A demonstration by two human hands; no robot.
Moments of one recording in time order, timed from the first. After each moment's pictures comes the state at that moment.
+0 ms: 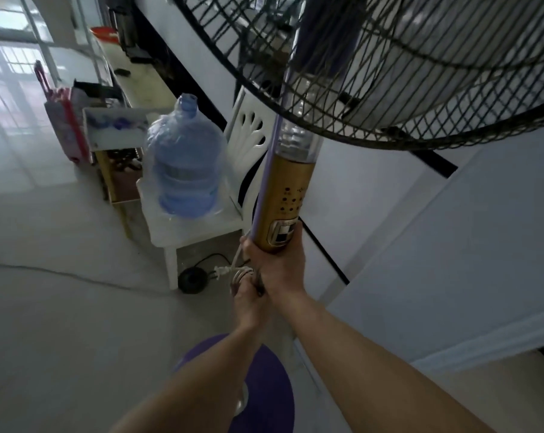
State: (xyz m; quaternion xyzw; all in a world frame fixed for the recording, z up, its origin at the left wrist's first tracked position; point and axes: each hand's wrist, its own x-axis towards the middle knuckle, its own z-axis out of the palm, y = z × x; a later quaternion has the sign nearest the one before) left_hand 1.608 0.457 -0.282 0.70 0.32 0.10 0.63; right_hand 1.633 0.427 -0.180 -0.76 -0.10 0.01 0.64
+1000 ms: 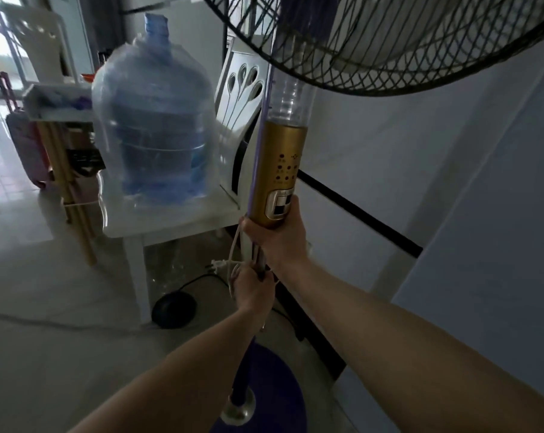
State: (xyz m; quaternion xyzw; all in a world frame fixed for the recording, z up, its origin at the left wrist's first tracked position) left_hand 1.762 0.487 -0.626 0.71 0.29 0.18 0.62; right_hand 1.780 0.447 -0.526 -0.74 -0.19 -0.08 0.64
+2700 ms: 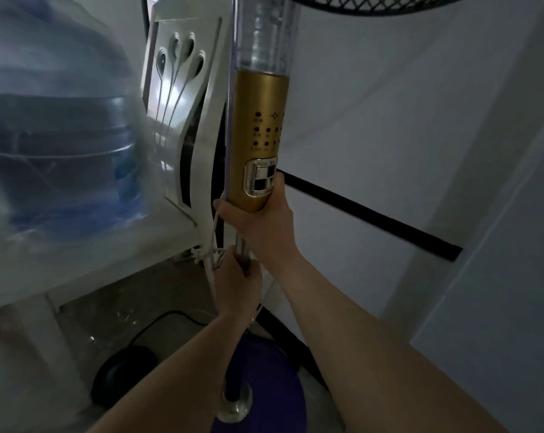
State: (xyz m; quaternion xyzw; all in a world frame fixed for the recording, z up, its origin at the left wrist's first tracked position) left_hand 1.912 0.529 -0.673 0.78 0.12 0.26 0.55; right_hand 1.911 0.477 -0.559 -0.72 -0.18 -0.16 0.65
